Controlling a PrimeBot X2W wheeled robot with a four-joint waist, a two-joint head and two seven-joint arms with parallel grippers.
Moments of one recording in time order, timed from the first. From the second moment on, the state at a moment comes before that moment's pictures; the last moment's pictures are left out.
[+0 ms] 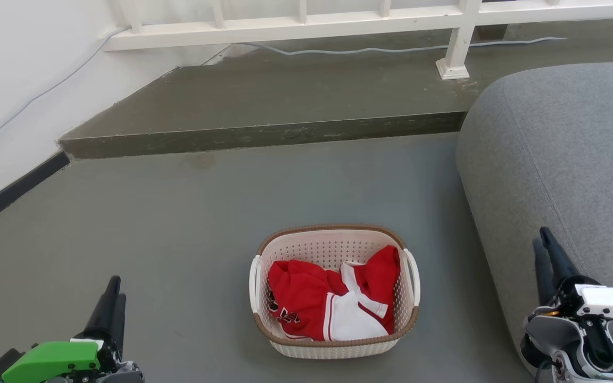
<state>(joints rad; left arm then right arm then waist) -0.02 0.02 0.06 0.32 -1.62 -0.12 0.10 -0.04 -0.01 -0.13 0.33 1.60 0.11 0.11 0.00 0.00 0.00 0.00</state>
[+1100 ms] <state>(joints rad) -0.03 0.05 -0.03 0.26 -1.45 -0.12 0.00 -0.05 -0.06 -0.03 0.25 1.46 0.11 0.02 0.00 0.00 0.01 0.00</state>
